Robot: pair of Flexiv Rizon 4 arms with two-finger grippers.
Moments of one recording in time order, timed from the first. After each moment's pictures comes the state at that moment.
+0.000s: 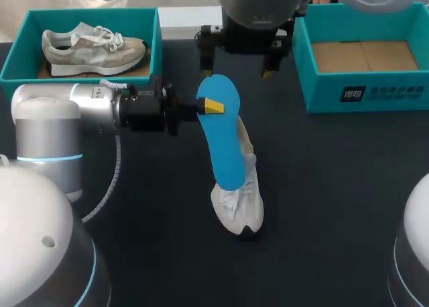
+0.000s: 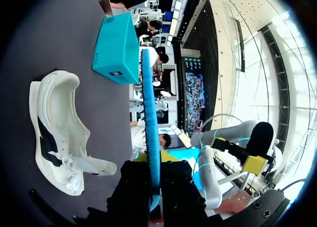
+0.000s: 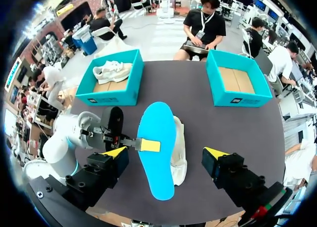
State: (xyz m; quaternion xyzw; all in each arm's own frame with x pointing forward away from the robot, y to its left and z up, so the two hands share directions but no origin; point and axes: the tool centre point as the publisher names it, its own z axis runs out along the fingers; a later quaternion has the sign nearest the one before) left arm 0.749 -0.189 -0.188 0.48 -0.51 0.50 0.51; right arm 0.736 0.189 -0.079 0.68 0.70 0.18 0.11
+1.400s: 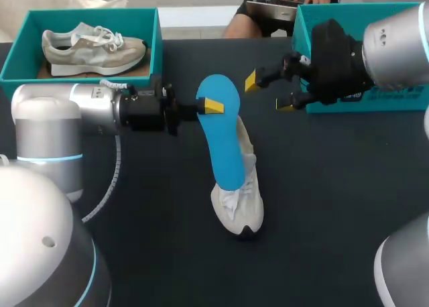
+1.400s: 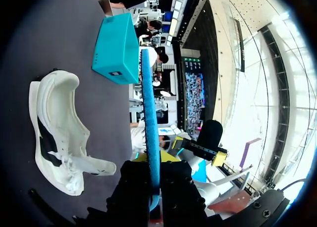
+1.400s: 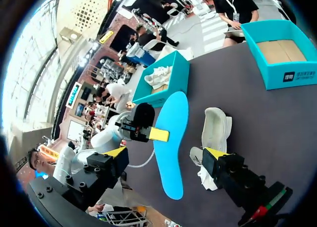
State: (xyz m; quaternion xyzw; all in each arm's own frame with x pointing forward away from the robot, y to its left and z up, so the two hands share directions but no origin) left arm 0.749 -0.189 -0.188 0.48 -0.51 0.50 0.51; right arm 0.723 0.145 -0.127 0.61 0.66 0.41 -0.16
